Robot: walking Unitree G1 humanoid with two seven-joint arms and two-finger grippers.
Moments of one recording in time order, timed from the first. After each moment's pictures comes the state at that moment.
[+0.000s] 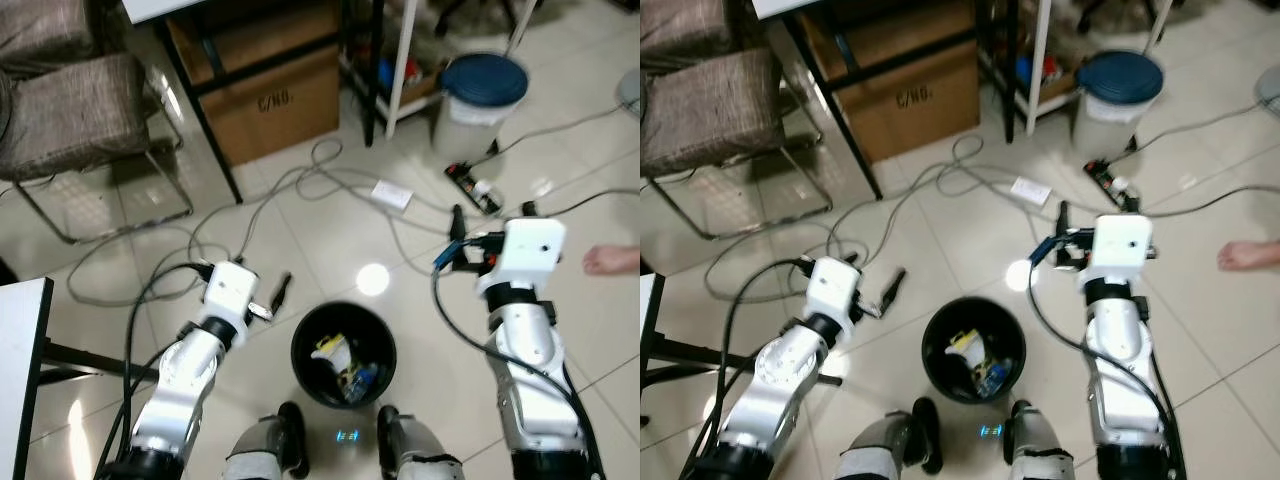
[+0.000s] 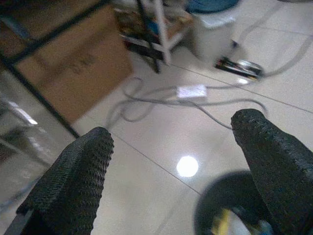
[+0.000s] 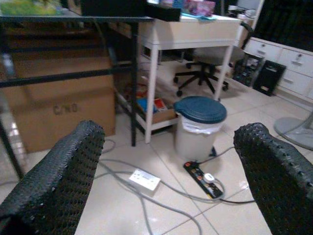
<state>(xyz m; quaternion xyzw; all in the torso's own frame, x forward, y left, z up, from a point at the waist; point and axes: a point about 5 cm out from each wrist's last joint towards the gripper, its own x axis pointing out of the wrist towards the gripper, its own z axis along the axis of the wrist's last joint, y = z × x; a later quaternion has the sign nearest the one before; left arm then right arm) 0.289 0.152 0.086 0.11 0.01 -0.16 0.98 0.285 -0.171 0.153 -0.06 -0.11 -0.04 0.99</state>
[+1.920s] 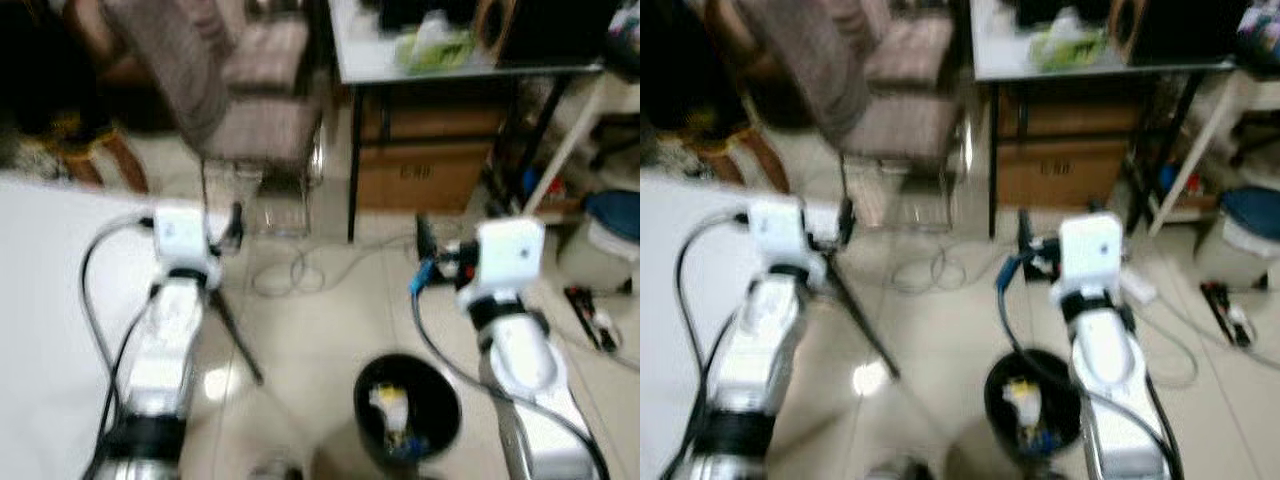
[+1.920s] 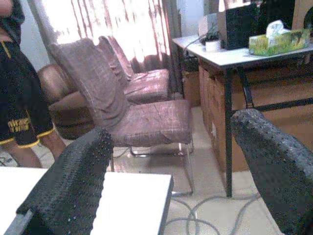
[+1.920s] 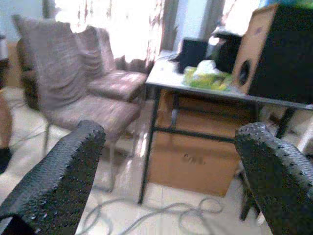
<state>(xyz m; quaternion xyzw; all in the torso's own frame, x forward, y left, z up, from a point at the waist) 0.316 0.172 0.146 0.05 -0.08 0.00 1.00 0.254 -0.140 0.174 -0.07 -0.09 0.04 0.99</state>
